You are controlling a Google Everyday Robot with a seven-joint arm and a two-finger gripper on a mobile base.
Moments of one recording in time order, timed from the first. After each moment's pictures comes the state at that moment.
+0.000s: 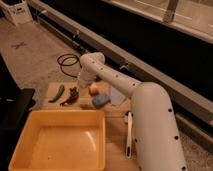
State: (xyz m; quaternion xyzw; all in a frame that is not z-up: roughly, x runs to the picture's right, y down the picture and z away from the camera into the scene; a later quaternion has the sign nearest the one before) arm -0.146 0.013 0.885 -0.28 -0.27 -0.15 0.91
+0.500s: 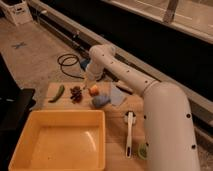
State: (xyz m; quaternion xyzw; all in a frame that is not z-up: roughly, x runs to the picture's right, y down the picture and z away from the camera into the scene) arm -0.076 -0.038 0.858 -0.24 -0.24 -0.14 0.93
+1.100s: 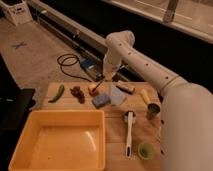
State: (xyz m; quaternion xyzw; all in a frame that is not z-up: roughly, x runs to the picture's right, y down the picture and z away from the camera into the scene) arm 0.040 -0.079 0.817 -0.23 -0.14 -0.11 0.96
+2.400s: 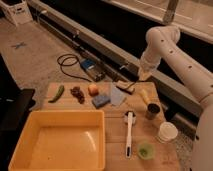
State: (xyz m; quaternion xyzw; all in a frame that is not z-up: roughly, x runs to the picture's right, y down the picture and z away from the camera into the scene) arm 0.209 -0.066 0.771 -0.26 -0.06 0.00 0.96
